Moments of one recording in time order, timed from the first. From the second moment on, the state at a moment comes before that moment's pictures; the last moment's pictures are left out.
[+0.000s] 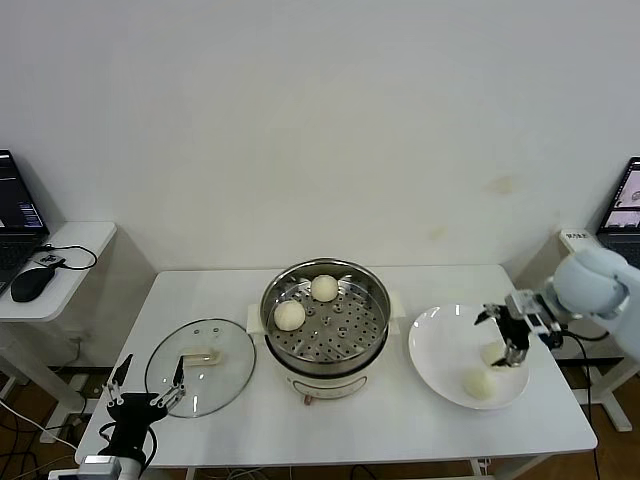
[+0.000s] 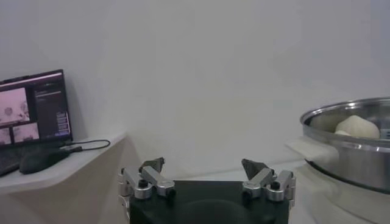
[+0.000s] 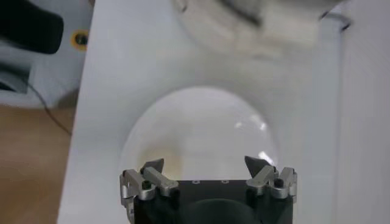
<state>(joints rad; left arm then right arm) 1.76 -1.19 -0.66 -2.15 -0.21 0.00 -0.19 -0.07 0.33 -0.72 1.63 -0.04 -0.17 -1.10</state>
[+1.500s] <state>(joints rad) 1.77 -1.20 -0.68 -2.14 -0.20 -0.01 -0.19 -0.29 0.50 -0.60 1.45 -0.18 -0.18 -1.10</state>
